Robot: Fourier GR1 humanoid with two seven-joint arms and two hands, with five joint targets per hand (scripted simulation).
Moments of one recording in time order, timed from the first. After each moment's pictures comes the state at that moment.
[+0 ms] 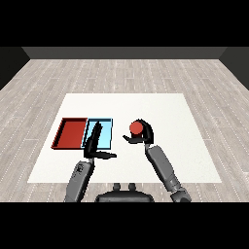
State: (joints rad) left arm -0.08 0.00 -0.21 -1.60 0.03 0.08 -0.26; right arm -0.41 -0.01 0.26 -1.29 -0.12 -0.32 -0.28
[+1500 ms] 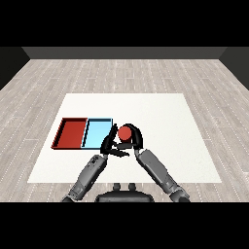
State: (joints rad) left arm -0.29 0.00 -0.40 -1.21 0.24 0.20 -0.34; right arm -0.43 0.00 0.51 -1.33 -0.23 -0.53 -0.29
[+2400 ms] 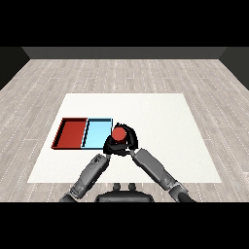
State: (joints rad) left arm -0.33 0.01 -0.47 -1.21 0.29 0.27 -0.37; right arm -0.51 0.00 0.60 -1.27 -0.34 -0.57 -0.34
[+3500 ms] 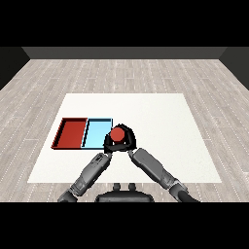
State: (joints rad) left arm -0.37 0.01 -0.51 -1.16 0.30 0.64 -0.36; right arm -0.54 -0.01 0.65 -1.26 -0.43 -0.60 -0.37
